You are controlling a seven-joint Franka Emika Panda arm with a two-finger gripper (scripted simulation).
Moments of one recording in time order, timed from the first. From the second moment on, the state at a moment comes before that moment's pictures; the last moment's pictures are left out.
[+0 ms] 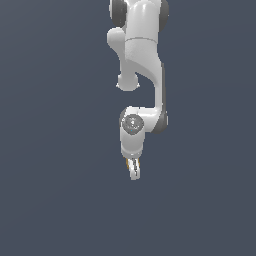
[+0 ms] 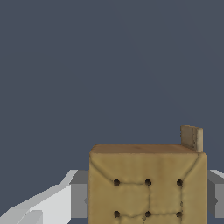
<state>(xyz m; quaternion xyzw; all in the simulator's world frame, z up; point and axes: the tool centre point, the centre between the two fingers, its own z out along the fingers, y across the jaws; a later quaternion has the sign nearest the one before) 0.037 0.015 0.012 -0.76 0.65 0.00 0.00</state>
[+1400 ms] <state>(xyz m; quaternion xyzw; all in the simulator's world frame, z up) 0.035 0.122 0.229 -0.76 0.65 0.00 0.00</state>
